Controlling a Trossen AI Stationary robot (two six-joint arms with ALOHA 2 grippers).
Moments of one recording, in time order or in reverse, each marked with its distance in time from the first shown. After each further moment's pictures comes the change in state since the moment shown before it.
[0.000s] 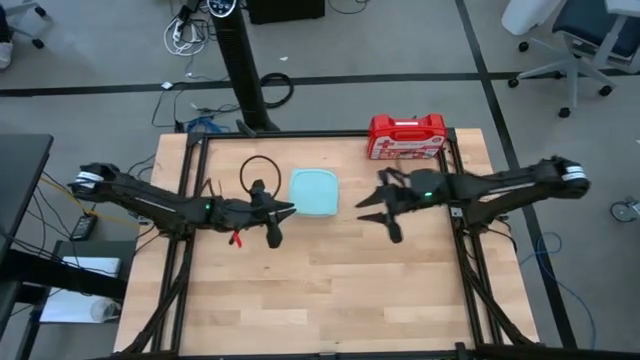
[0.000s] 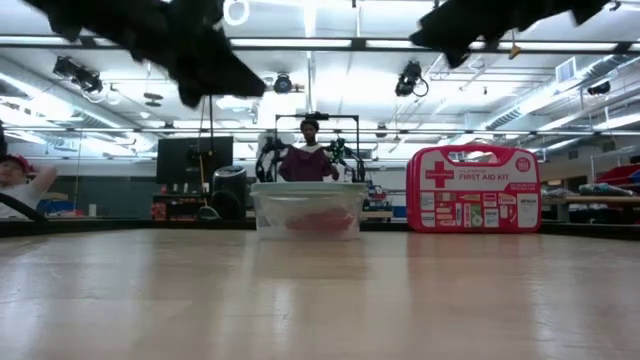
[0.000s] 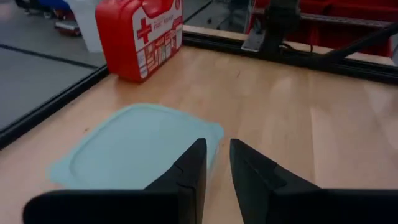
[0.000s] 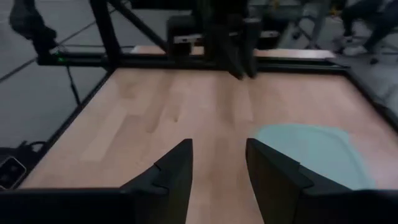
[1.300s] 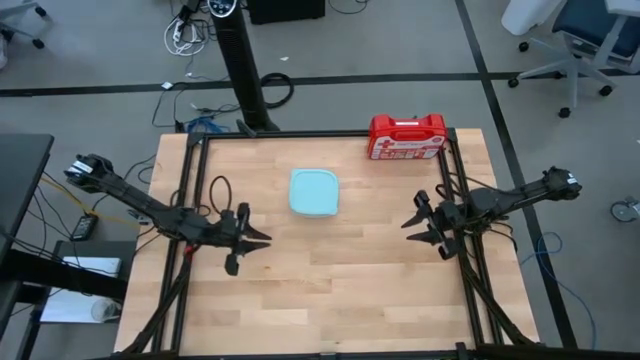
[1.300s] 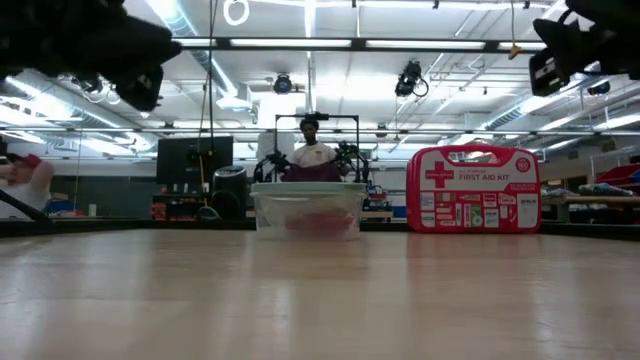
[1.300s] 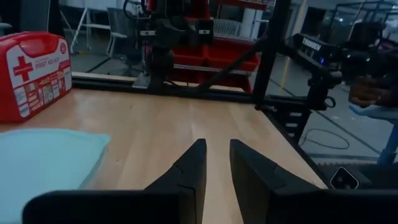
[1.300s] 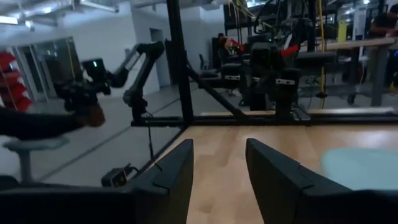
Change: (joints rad) left arm -0.268 -0.299 -0.384 0.401 0.147 0.078; right arm 0.243 -0.772 -0.595 0.241 0.037 0.119
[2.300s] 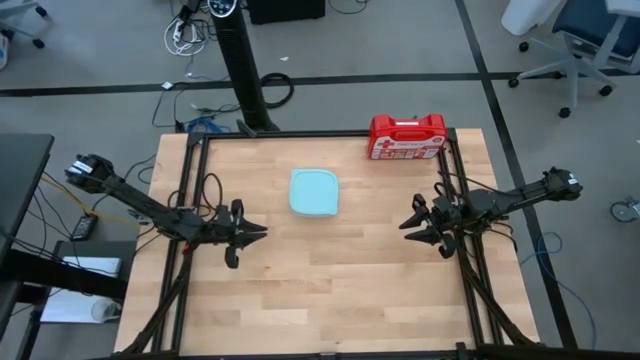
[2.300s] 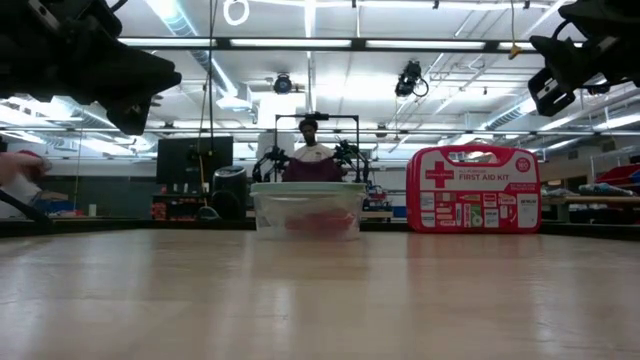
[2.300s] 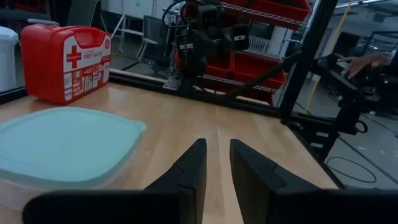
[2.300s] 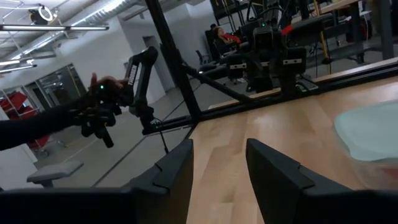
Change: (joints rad) left arm 0.000 -0.003 -0.128 0.168 -0.132 -0.075; right arm -0.010 0.010 -0.021 0.000 0.010 0.234
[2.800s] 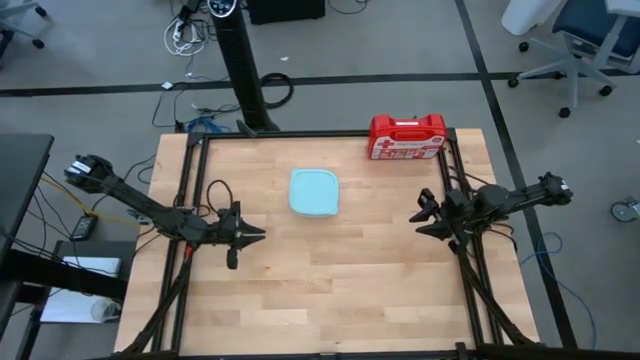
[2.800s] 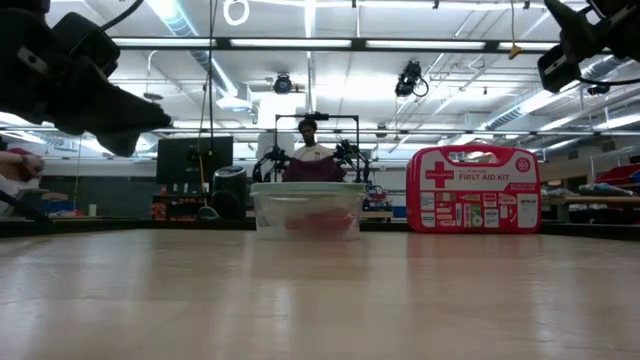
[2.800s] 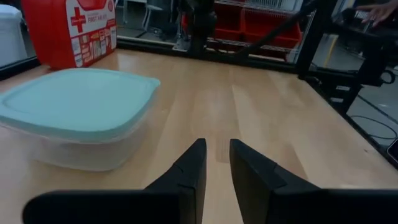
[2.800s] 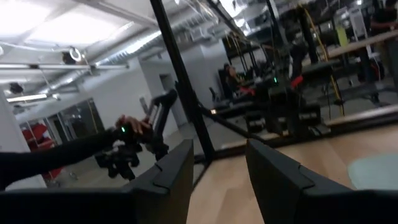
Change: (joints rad) left arm 0.001 -0.051 -0.034 -0.194 0.001 0.001; right arm 0.000 -0.178 0.000 -0.001 0.000 -0.001
